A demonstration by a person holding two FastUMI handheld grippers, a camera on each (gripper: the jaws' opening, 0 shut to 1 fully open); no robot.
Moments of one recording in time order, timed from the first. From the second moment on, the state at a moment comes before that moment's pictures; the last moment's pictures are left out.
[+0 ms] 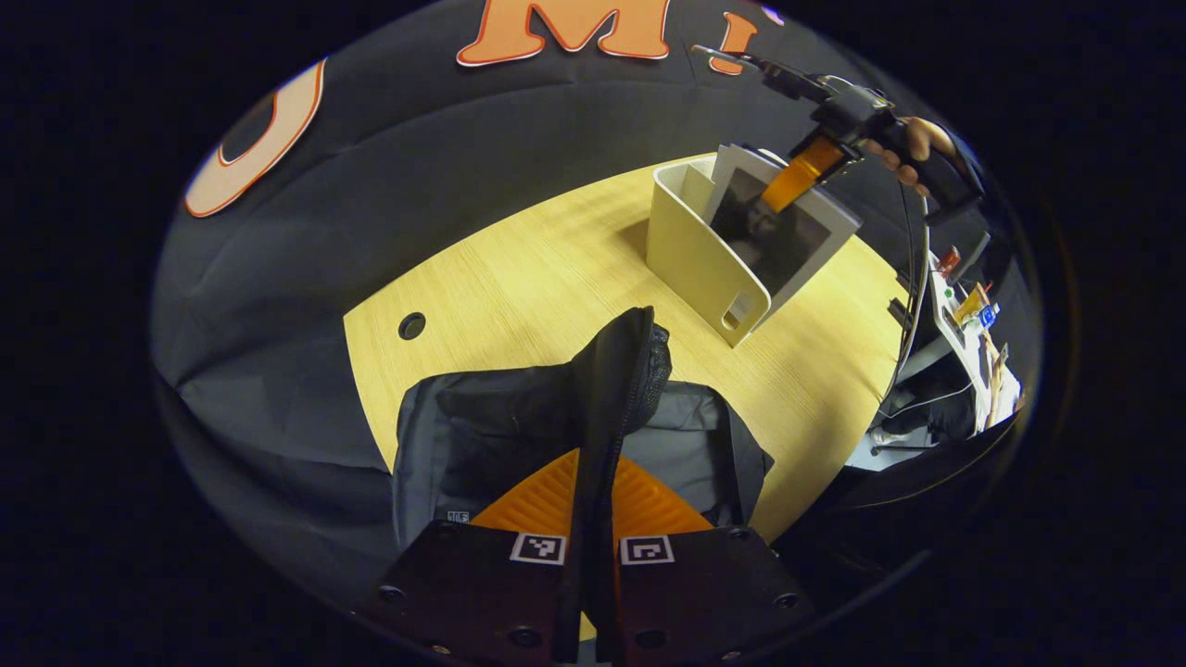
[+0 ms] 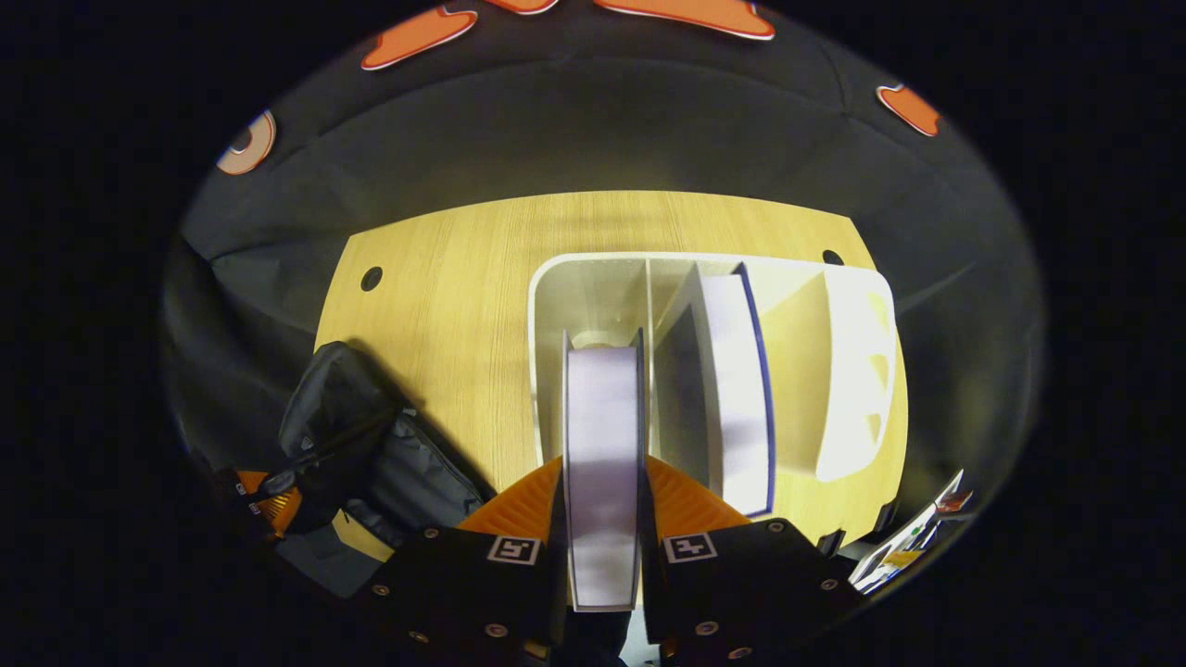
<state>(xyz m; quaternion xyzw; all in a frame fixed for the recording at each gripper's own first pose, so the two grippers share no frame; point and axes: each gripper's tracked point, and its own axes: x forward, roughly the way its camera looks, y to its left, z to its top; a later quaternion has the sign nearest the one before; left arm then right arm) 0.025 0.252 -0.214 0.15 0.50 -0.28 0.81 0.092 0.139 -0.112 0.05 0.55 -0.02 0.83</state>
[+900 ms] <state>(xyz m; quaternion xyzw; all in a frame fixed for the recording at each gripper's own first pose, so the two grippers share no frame) 0.008 0.229 -0.217 0.15 0.50 -0.27 0.81 -0.075 0.135 -0.081 0.16 0.50 0.04 0.85</state>
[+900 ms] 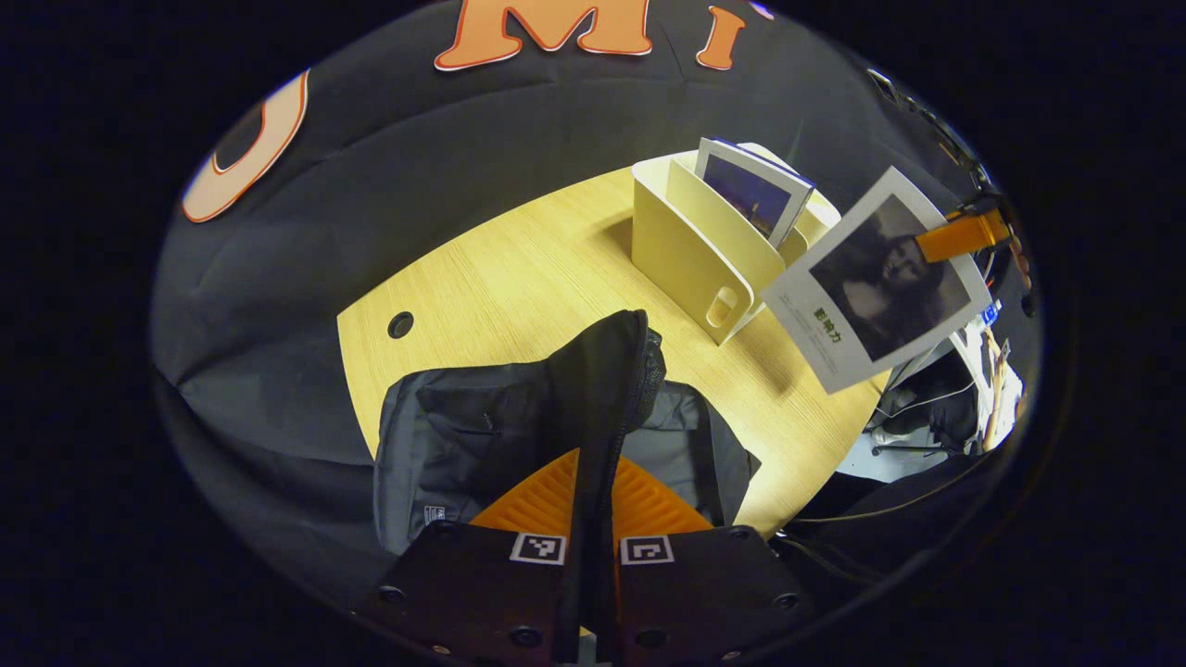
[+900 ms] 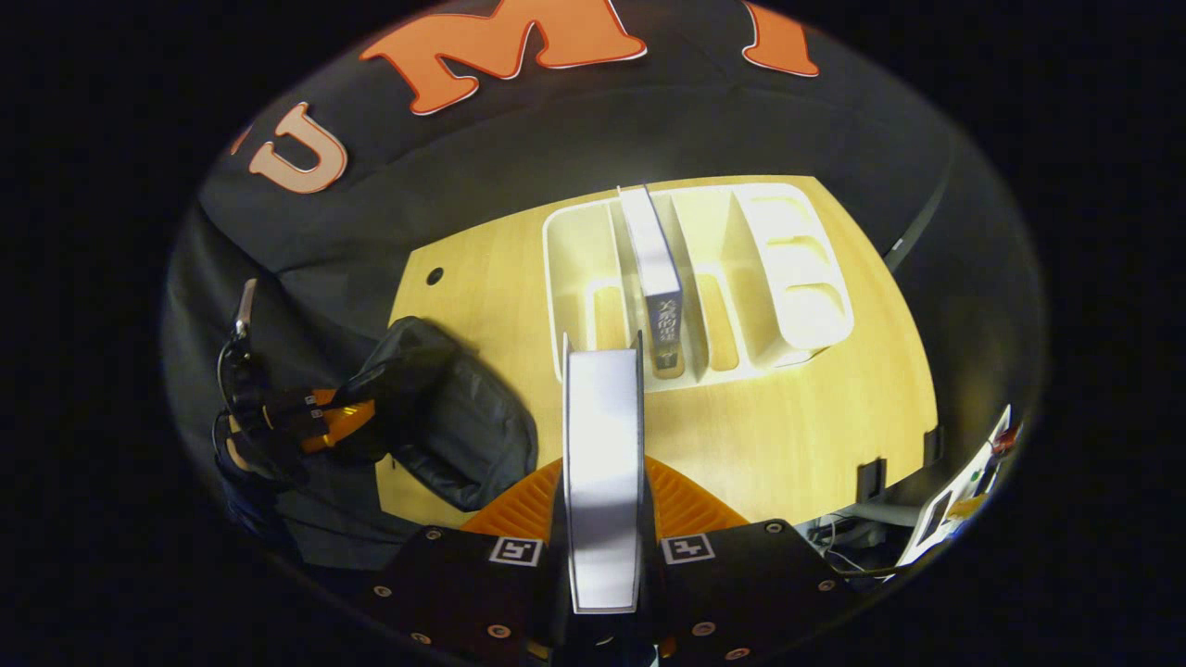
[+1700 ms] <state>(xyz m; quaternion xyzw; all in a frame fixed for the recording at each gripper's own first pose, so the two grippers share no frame) 0.008 0.208 -0.195 0.11 0.49 -0.26 0.83 -0.067 0.256 -0.131 0.35 0.45 0.16 0.81</state>
